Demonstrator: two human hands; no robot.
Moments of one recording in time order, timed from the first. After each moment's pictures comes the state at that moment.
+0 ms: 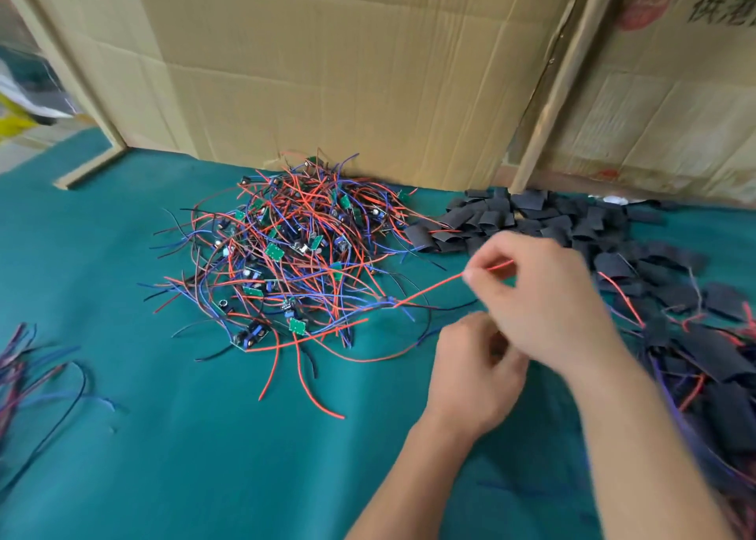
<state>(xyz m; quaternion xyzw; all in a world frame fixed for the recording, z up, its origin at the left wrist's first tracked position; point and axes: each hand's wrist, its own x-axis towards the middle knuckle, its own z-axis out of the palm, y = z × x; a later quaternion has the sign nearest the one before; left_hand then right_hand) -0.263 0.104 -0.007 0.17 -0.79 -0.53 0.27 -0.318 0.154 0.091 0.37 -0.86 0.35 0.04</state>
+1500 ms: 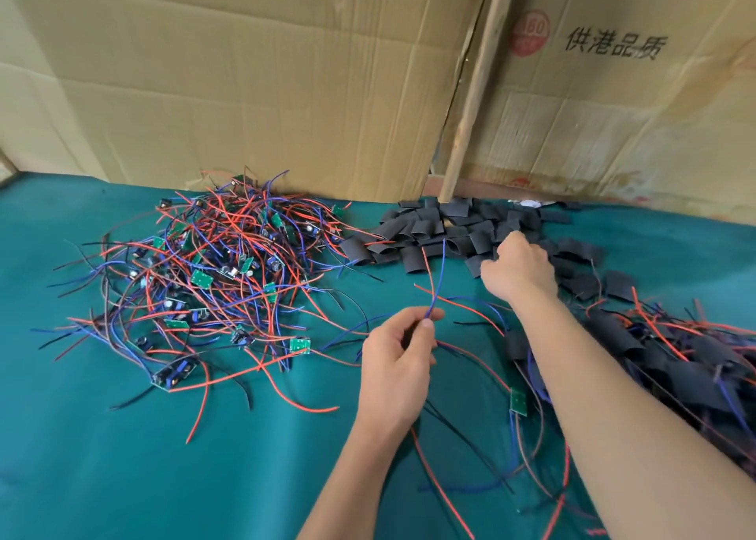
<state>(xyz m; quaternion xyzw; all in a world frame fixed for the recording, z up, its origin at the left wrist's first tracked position) -0.260 0.095 -0.006 0.19 -0.67 -0.67 0.25 -0.446 0.169 0.046 0.05 -0.97 0.22 -0.01</state>
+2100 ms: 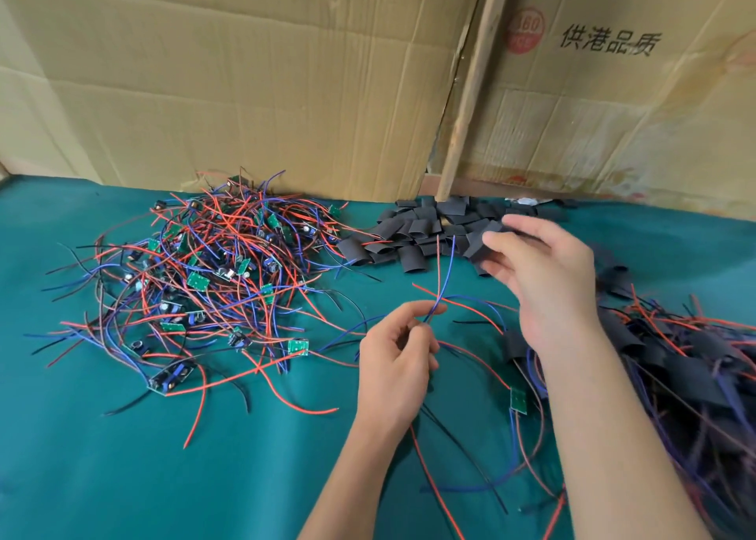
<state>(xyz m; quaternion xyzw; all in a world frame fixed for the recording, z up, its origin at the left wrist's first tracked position) -0.261 0.095 -0.003 0.19 -0.65 -0.69 0.26 -0.373 0.186 0.079 0.05 -0.65 0.76 -0.01</state>
